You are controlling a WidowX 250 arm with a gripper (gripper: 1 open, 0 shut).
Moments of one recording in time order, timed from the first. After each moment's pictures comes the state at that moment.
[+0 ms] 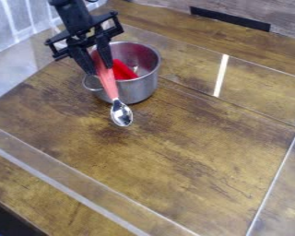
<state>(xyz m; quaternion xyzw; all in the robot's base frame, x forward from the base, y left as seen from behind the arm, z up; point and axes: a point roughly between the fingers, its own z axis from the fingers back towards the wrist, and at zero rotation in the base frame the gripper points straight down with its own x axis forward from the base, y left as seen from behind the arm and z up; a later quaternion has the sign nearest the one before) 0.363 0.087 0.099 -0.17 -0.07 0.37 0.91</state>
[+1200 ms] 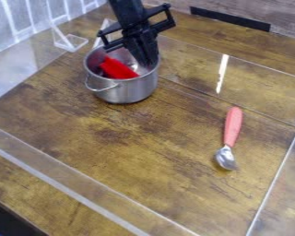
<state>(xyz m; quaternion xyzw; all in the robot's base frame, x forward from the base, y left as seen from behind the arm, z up) 0.400 0.029 0.113 -0.19 -0.08 0.27 0.94</state>
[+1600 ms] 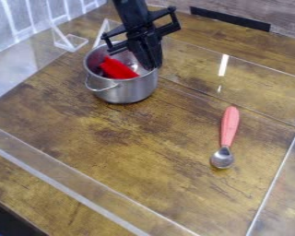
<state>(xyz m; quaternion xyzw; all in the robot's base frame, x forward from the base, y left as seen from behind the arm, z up) 0.396 0.016 0.112 -0.19 -0.06 0.27 0.94</state>
